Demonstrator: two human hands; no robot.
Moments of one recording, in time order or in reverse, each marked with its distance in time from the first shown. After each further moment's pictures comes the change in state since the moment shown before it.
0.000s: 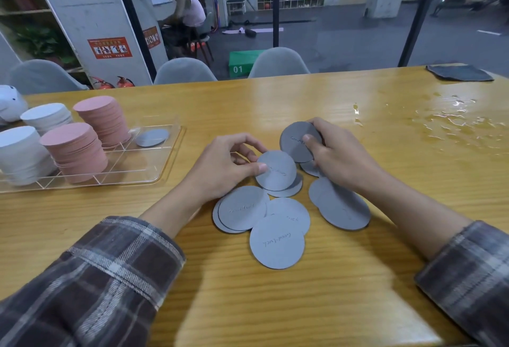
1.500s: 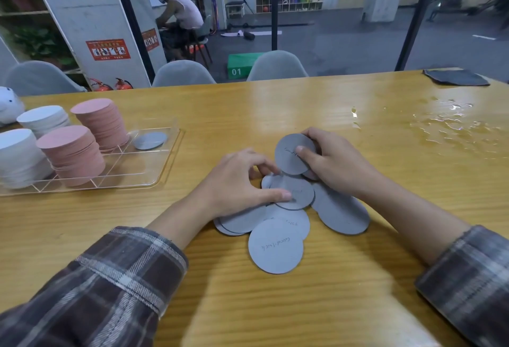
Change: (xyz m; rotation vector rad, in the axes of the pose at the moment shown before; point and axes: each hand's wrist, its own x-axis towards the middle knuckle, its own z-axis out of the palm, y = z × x) left_hand -0.009 0.009 0.016 0.338 -0.097 0.106; right_hand 0.003 0.003 0.001 -0.030 -0.047 0.006
